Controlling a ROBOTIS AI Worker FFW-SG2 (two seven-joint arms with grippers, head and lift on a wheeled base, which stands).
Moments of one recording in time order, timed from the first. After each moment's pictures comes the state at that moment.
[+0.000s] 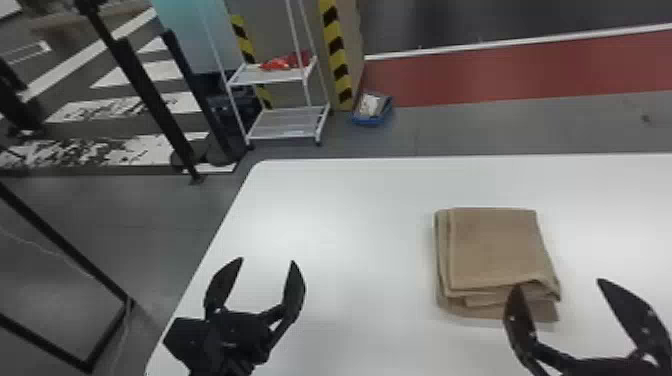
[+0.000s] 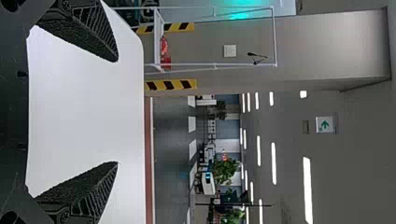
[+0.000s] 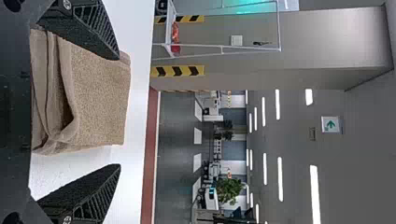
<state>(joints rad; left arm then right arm) 0.59 0.00 0.21 -1.90 0.08 -0.26 -0.13 0.59 0.00 0.22 -1.95 0.13 -0.19 -0.02</state>
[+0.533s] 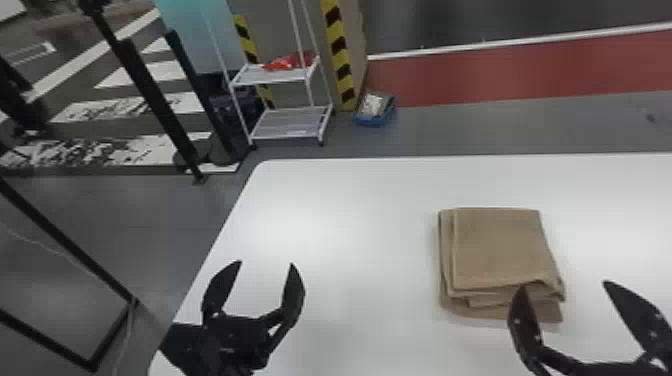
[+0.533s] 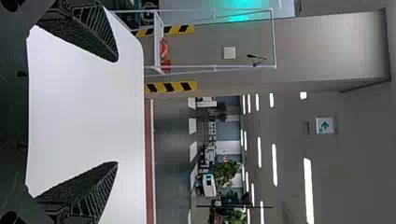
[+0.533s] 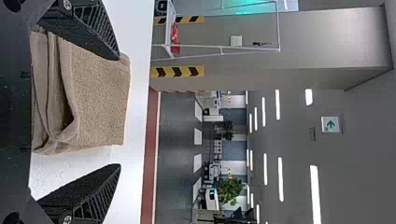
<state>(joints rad) 0.62 0.00 0.22 -1.93 0.08 -0.26 -0.12 0.61 0.00 0.22 -1.97 0.13 -0.19 -0.01</state>
